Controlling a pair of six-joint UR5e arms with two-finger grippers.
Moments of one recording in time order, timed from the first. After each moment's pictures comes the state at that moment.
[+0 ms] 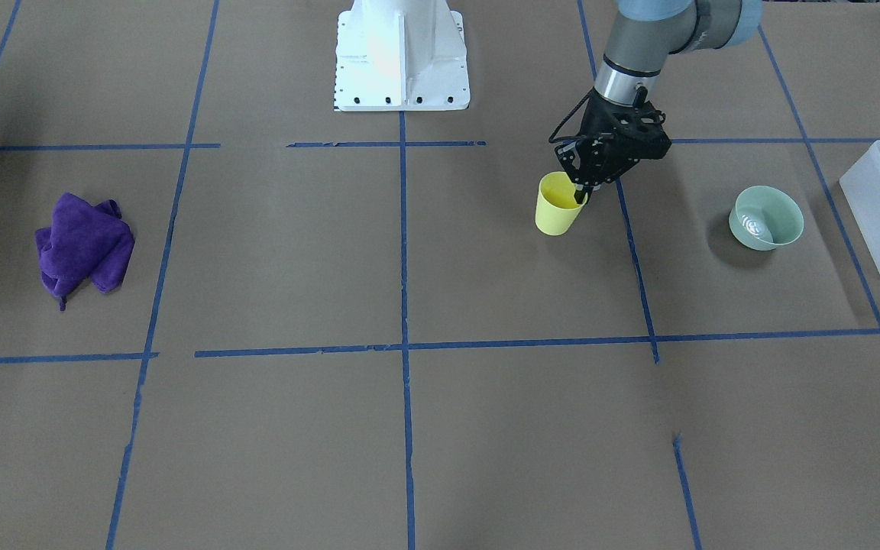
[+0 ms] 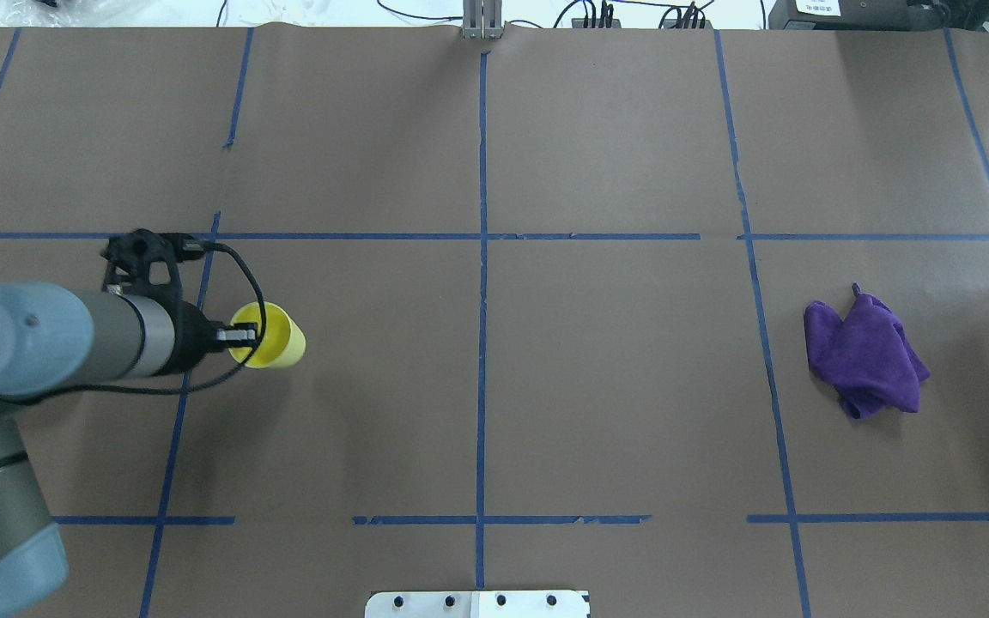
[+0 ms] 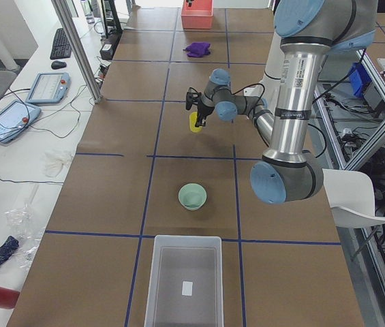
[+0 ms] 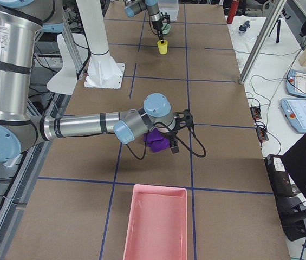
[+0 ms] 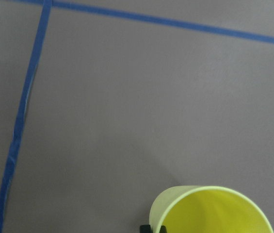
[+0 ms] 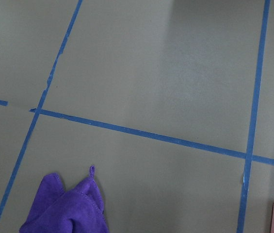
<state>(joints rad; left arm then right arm) -0.58 -1.70 -2.08 -1.86 -1.69 -1.18 1.44 -1.75 1.87 -1.10 2.40 0.29</state>
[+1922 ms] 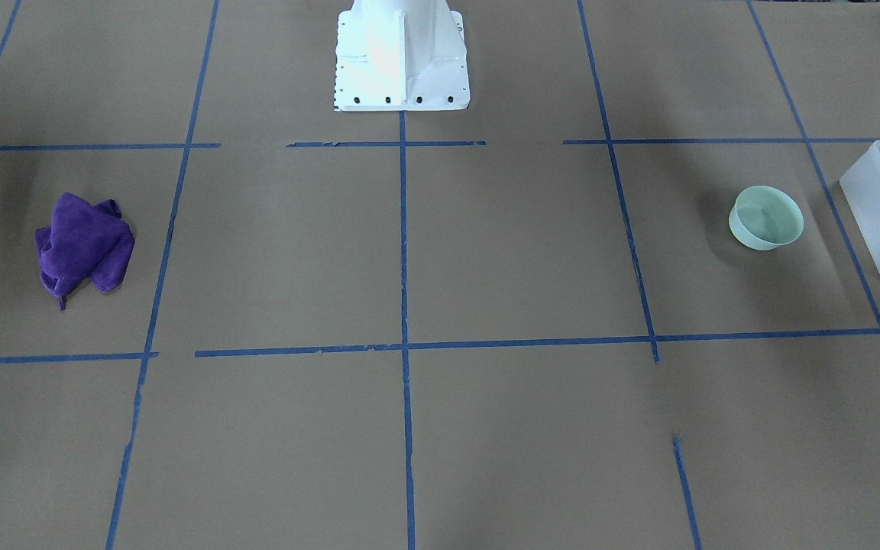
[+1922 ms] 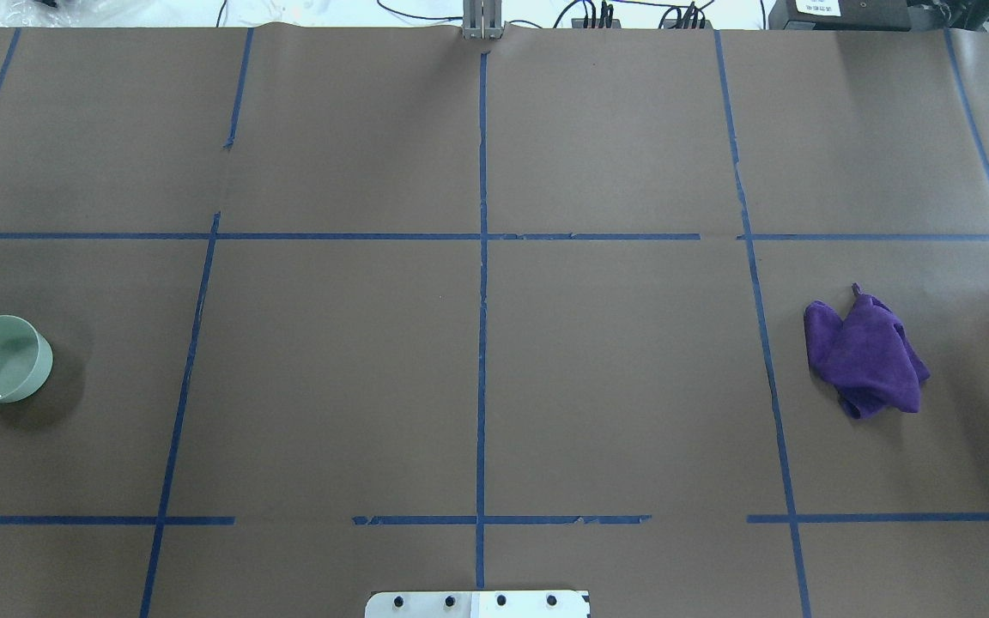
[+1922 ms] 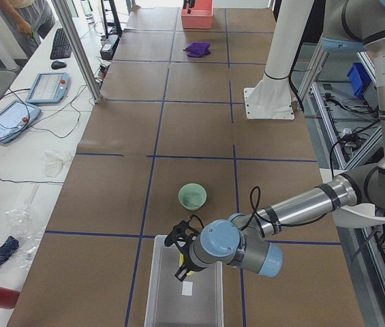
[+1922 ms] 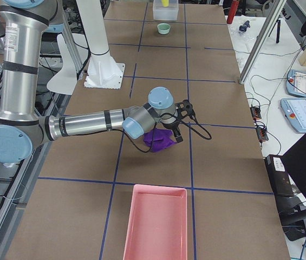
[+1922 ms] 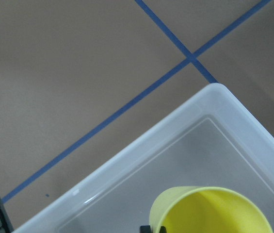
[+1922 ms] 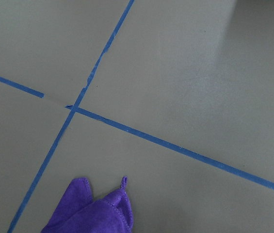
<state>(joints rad) -1.65 -1.29 -1.43 -2.34 -2.38 0.46 1.34 -1.72 1.87 -1.02 2.37 0.29</state>
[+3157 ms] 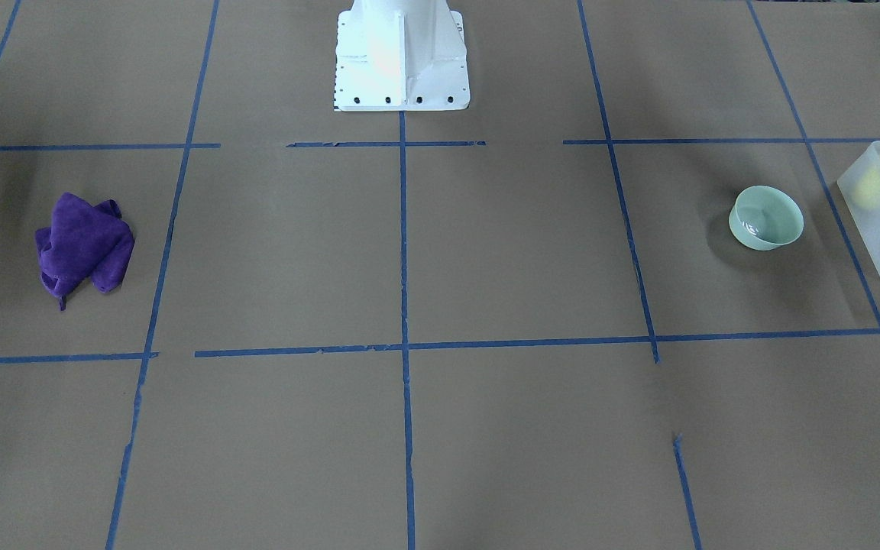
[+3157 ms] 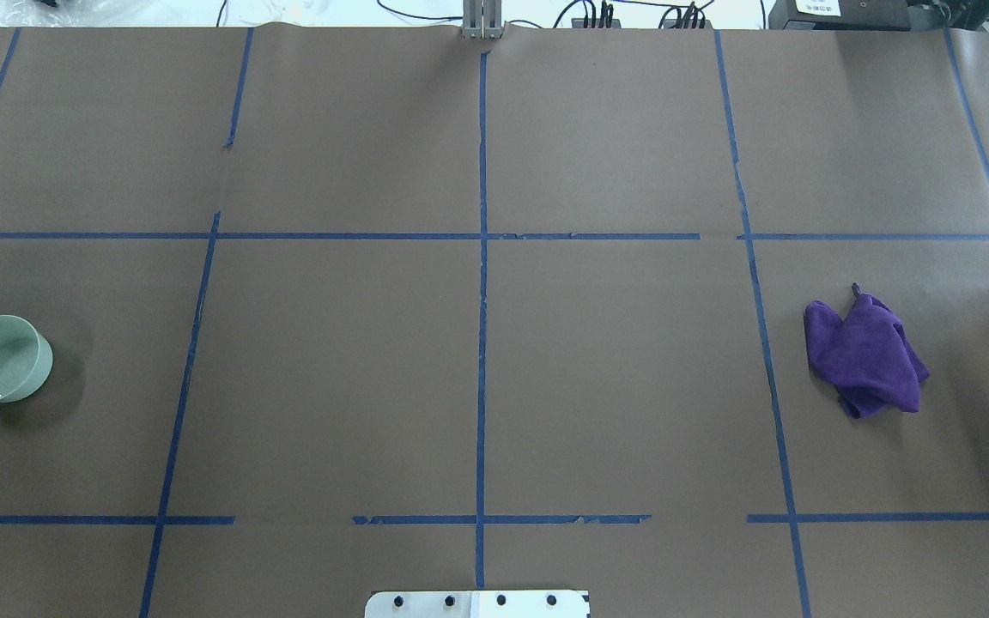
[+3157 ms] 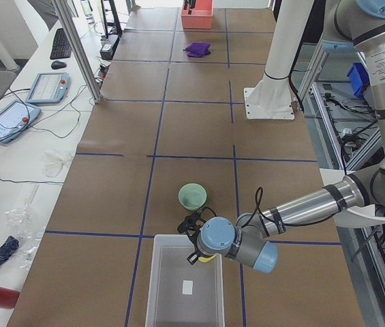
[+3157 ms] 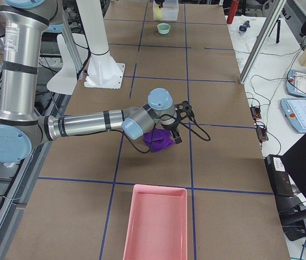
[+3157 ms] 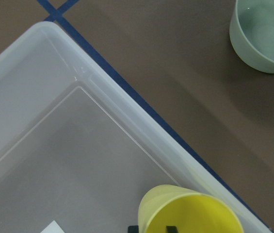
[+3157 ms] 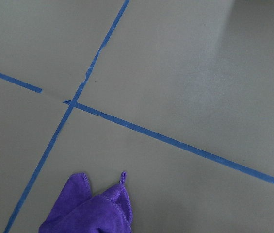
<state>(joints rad) -1.48 -1.27 -1.42 -2.39 -2.45 0.45 1.33 -1.73 1.87 -1.02 2.37 0.29</state>
